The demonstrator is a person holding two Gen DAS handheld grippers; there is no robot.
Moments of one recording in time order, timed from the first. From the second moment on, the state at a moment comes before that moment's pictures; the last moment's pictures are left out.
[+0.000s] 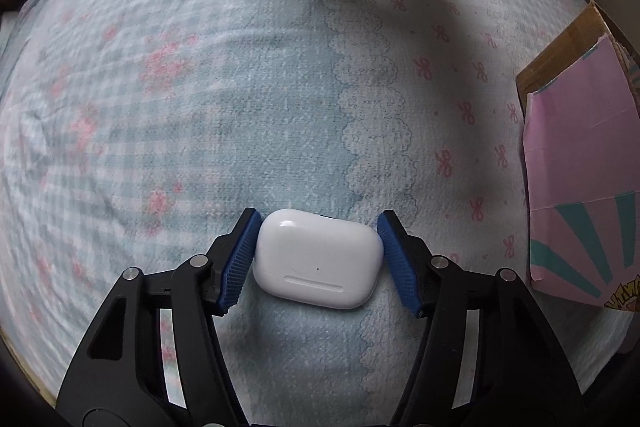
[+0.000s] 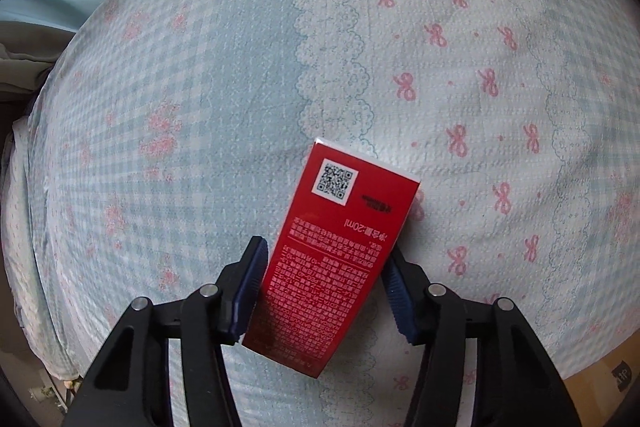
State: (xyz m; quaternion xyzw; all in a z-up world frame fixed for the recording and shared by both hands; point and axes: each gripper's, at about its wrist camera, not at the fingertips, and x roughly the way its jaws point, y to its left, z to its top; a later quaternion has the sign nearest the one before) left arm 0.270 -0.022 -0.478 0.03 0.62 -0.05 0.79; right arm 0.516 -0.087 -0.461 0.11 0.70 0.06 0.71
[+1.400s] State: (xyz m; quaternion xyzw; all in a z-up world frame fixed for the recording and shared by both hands) left arm 0.238 -0.077 -0.270 0.03 0.54 -0.13 0.83; right arm 0.328 -0.305 -0.229 0.30 0.57 0.13 0.75
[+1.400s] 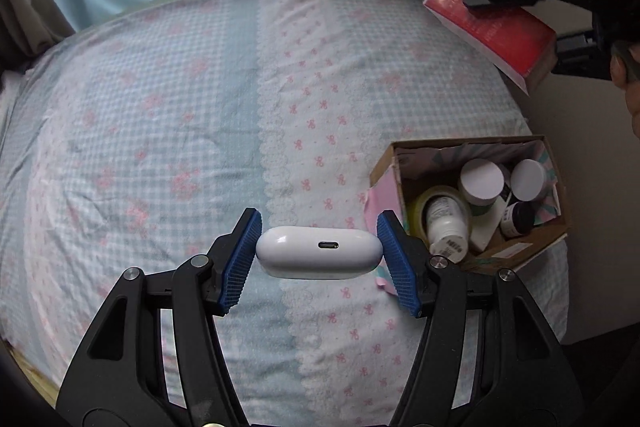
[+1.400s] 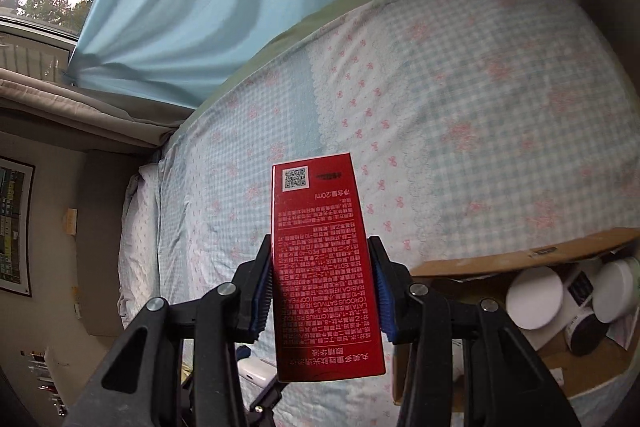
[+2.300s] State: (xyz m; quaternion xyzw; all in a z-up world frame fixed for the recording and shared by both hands) left arm 0.274 -0.268 -0.313 0.09 0.57 -0.23 0.79; right arm 0.166 -0.481 -0.324 0.46 0.56 -0.02 0.69
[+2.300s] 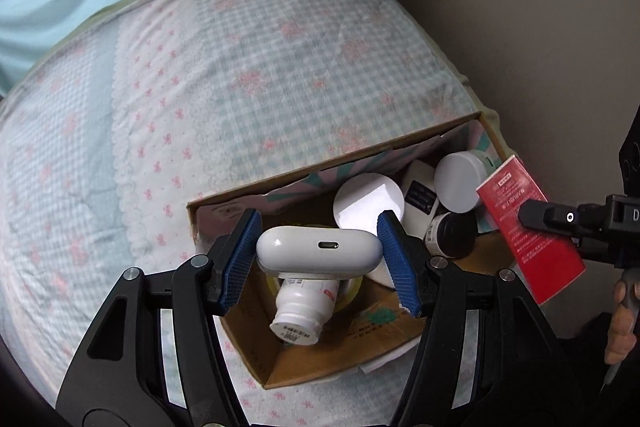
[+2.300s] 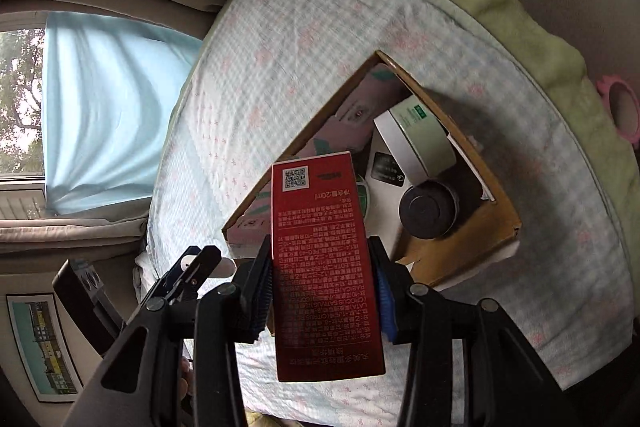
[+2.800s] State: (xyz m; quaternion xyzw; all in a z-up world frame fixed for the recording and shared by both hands) left arm 0.308 -0.276 -0.380 0.12 0.61 -0.21 0.75; right arm 0.185 -0.458 -0.364 0.46 0.56 -0.08 0.68
